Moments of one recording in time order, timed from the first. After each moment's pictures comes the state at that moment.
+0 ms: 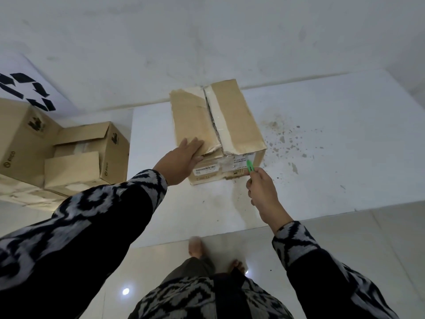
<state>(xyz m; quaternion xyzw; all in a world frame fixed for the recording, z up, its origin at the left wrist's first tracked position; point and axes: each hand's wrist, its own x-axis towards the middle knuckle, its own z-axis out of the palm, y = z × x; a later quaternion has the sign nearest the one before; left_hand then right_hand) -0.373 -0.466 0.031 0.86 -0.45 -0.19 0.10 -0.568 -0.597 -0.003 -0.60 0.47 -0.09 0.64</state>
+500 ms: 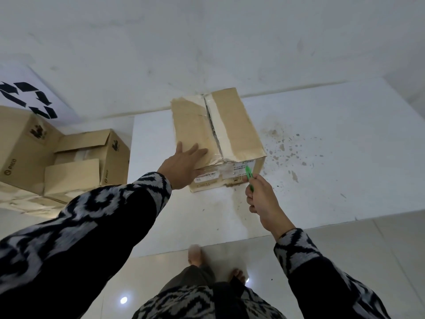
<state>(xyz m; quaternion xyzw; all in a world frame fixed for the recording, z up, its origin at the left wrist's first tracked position) -0.361 -0.479 0.028 0.87 -0.46 -0.20 -0.01 -0.564 -0.603 0.005 -0.54 0.45 -0.07 0.70</state>
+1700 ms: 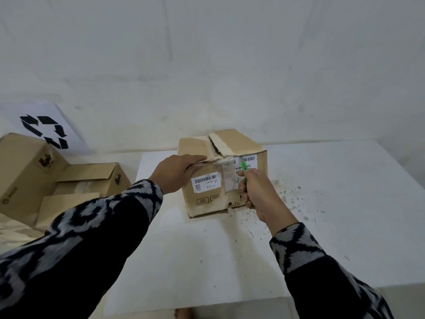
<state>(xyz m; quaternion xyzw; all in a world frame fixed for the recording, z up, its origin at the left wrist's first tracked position) -0.280 -0.503 0.085 0.86 -0.46 -0.07 0.21 -0.467 -0.643 0.122 -0.60 0.43 -0.08 0.67</state>
